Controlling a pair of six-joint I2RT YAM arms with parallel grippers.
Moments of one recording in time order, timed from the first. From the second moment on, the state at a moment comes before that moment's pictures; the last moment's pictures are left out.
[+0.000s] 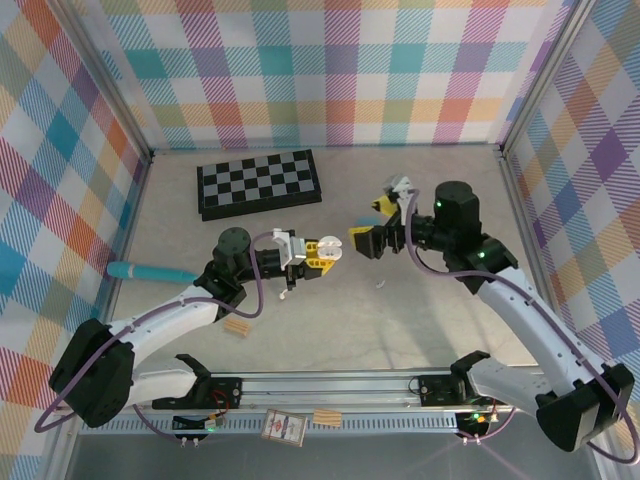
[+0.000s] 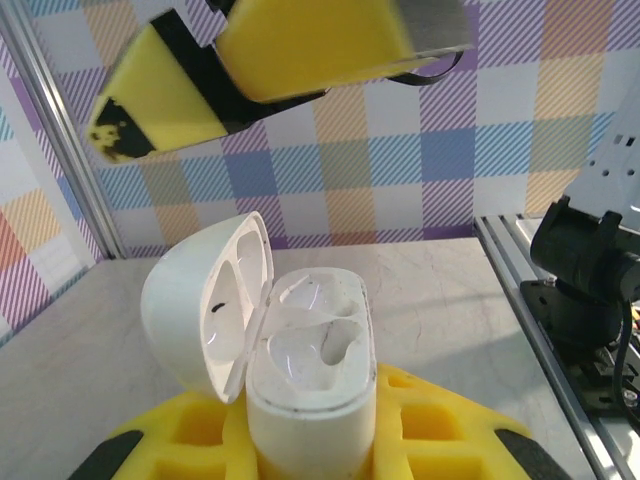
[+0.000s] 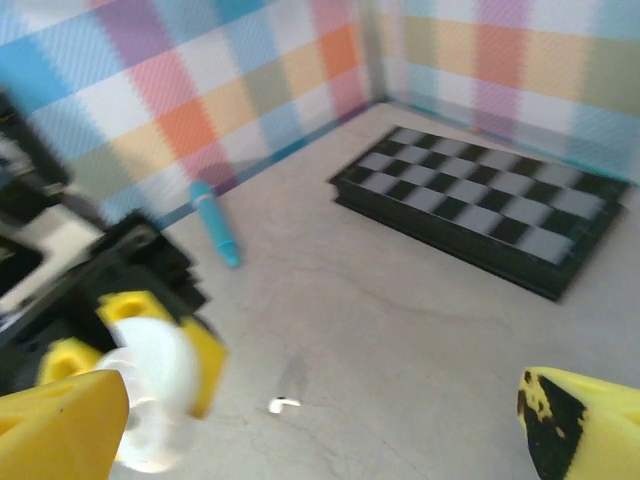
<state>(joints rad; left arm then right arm) -0.62 1.20 0.59 0.60 0.79 0.18 0.45 1.04 1.00 -0.31 -0.56 0.07</state>
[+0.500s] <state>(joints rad) -0.62 1.16 0.54 0.61 0.78 0.18 0.27 1.58 1.03 -0.48 -0.43 0.29</state>
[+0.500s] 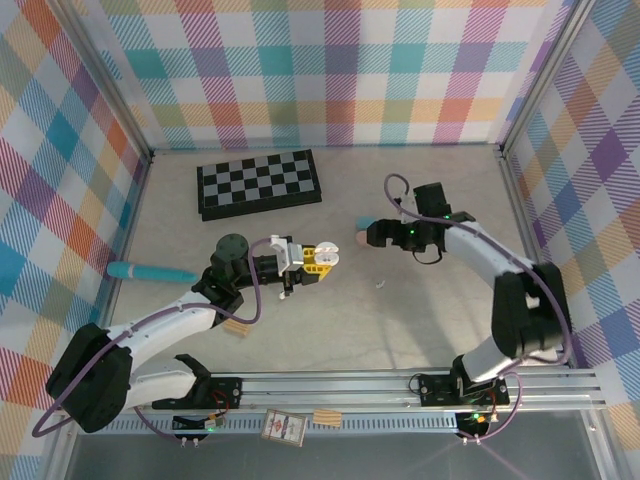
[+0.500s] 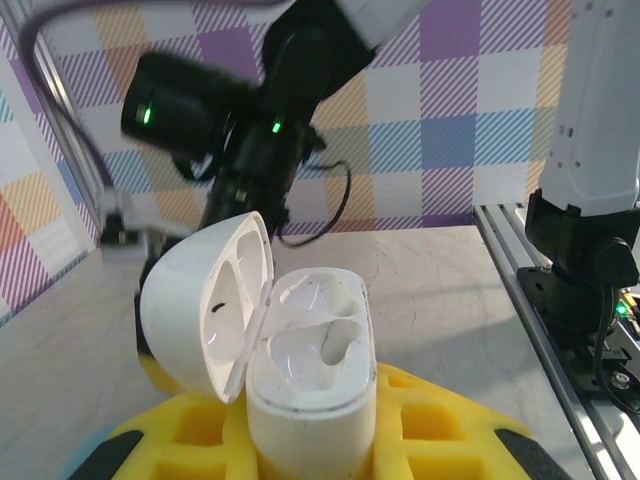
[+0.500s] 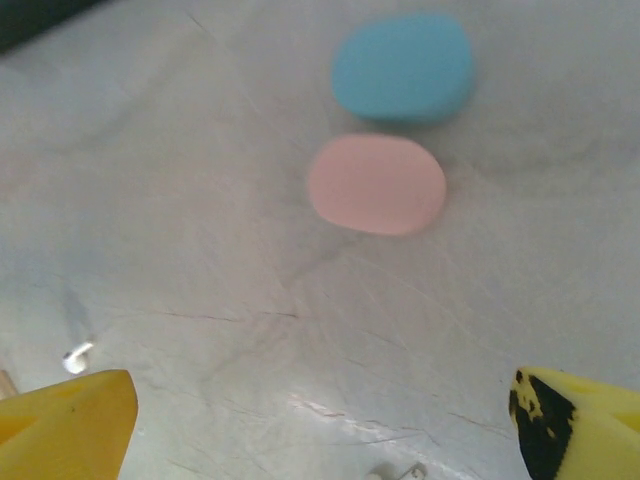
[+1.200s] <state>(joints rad) -0.62 1.15 0.54 0.61 0.78 0.17 0.29 1.81 1.08 -0.50 -0.52 0.25</state>
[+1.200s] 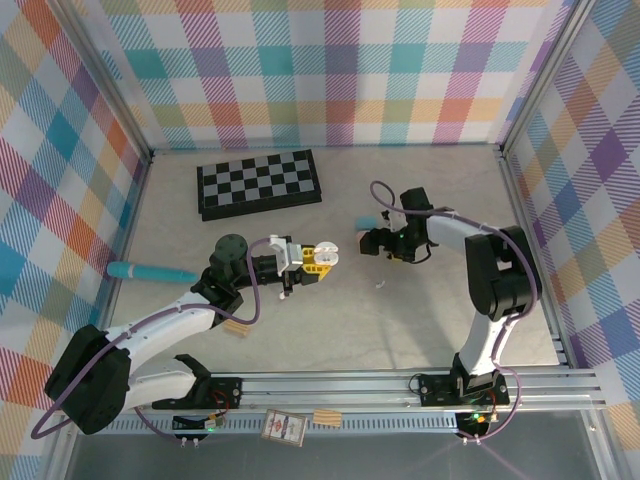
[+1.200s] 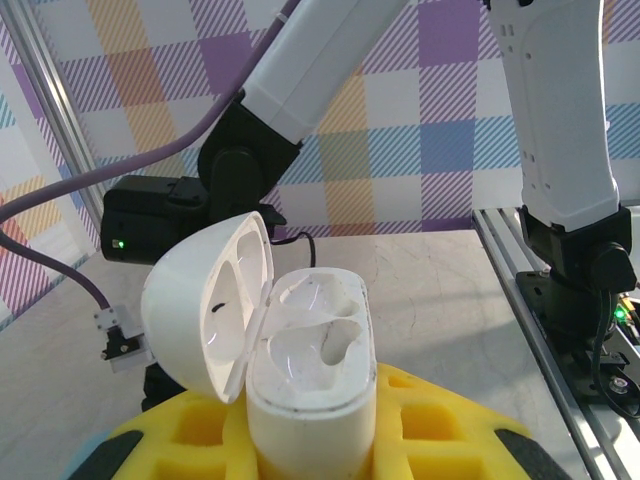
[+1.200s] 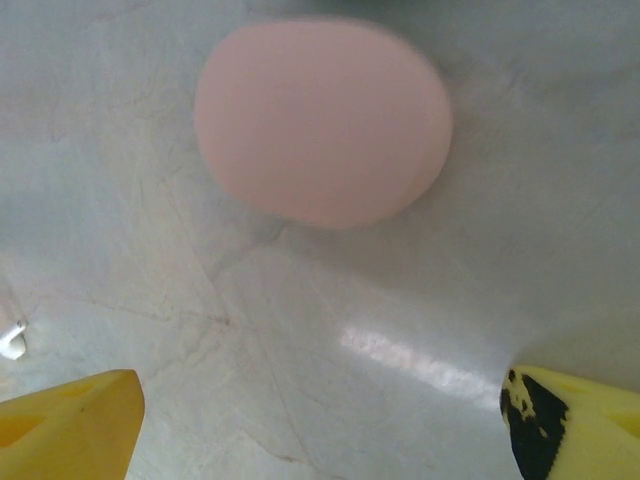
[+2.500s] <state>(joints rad) -0.62 1.16 0.54 0.61 0.78 0.17 0.47 1.70 1.15 -0.90 -0.29 0.45</state>
